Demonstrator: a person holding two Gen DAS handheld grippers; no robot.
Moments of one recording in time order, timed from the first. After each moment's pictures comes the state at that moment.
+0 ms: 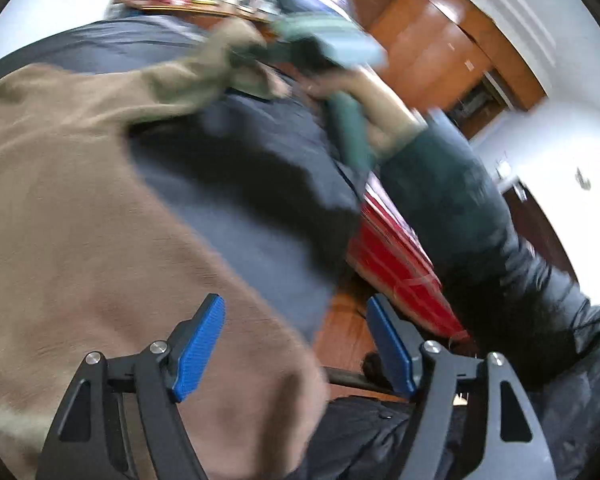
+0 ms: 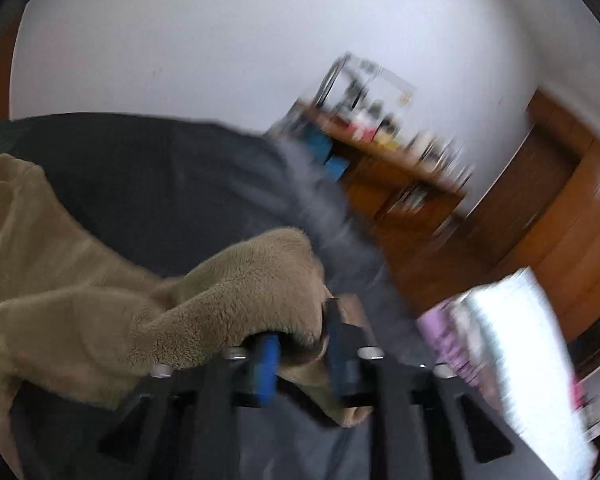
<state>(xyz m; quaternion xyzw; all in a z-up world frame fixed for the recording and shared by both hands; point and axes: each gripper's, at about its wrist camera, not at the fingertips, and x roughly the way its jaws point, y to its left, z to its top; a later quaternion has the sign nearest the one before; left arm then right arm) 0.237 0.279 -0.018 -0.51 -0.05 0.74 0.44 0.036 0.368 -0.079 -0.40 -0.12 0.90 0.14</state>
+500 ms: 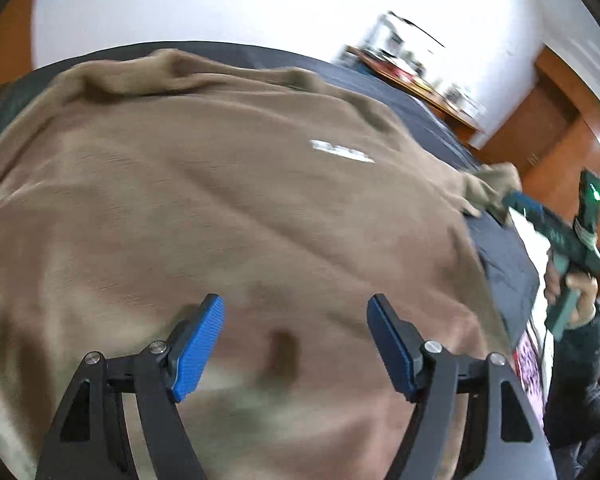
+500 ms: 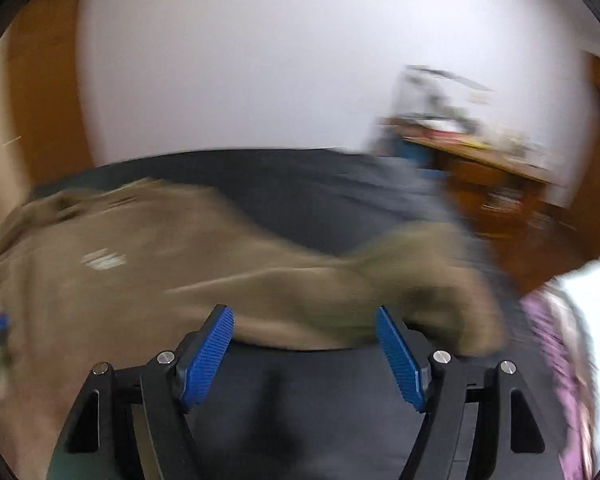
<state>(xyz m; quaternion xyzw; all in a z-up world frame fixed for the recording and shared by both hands) 0.233 0.041 -0.023 -0.48 -0.13 0.86 0.10 0.104 0.262 -0.052 -0.37 -0.06 0.92 -0.09</state>
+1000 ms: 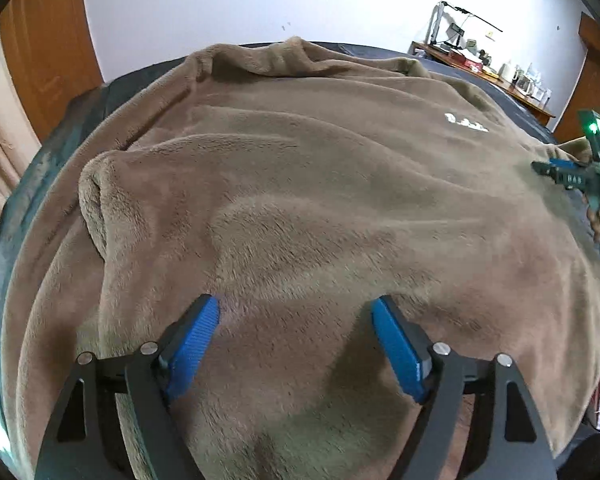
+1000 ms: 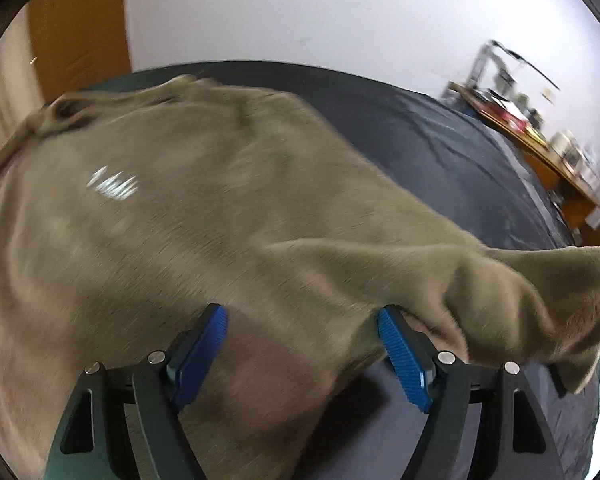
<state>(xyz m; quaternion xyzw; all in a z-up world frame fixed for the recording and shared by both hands) 0.271 -0.014 -0.060 -0.47 -0.03 0.88 -0.03 0.017 0.222 -0.128 -0.46 -0.11 0.88 -0.06</state>
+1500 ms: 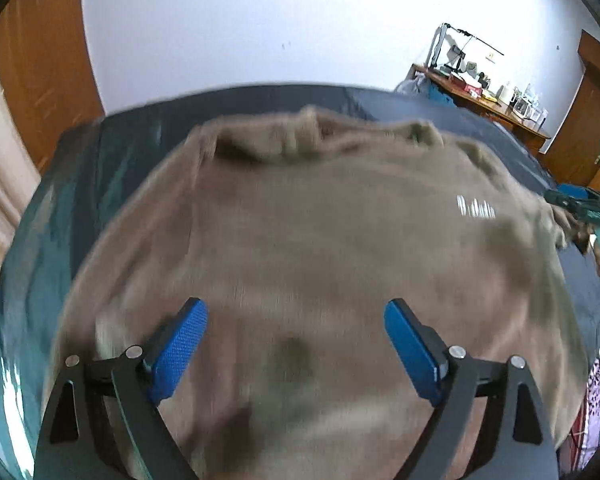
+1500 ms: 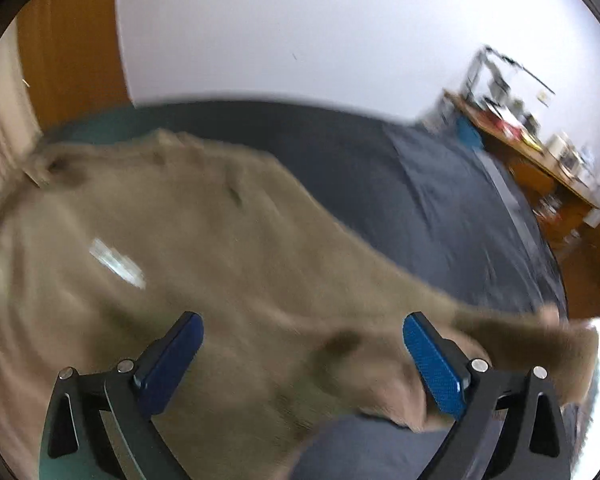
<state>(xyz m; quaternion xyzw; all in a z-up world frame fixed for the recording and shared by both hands) 0.189 -0.040 0.000 -0.45 -0.05 0.89 -0.01 -0.013 0.211 -0.057 -0.44 -0.08 0.89 -0.10</state>
